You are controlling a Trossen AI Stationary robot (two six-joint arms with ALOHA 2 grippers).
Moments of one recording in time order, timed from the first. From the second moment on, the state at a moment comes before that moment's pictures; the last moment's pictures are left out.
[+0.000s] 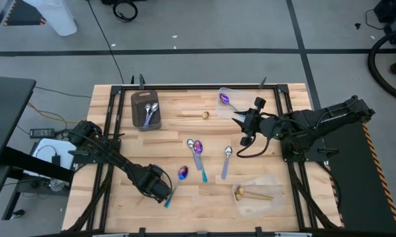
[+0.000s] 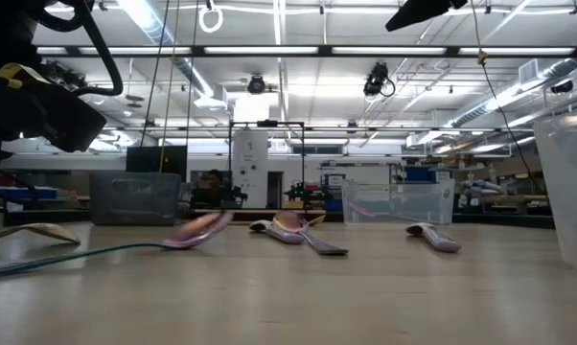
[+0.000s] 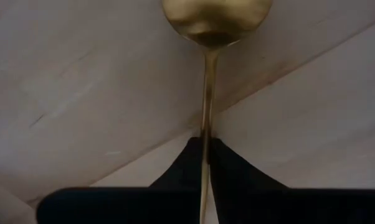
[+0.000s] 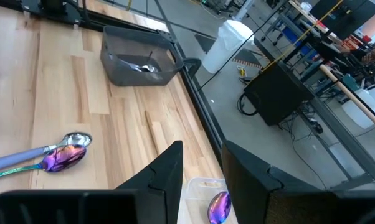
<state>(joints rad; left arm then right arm) -0.59 1.80 1.00 -0.82 0.09 -1.54 0.25 1.06 0.99 -0.48 0.79 -0.13</state>
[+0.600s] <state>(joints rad) -0.58 1.63 1.20 -1.11 -0.54 -1.42 0.25 1.06 0.99 -0.40 0.55 -0.13</state>
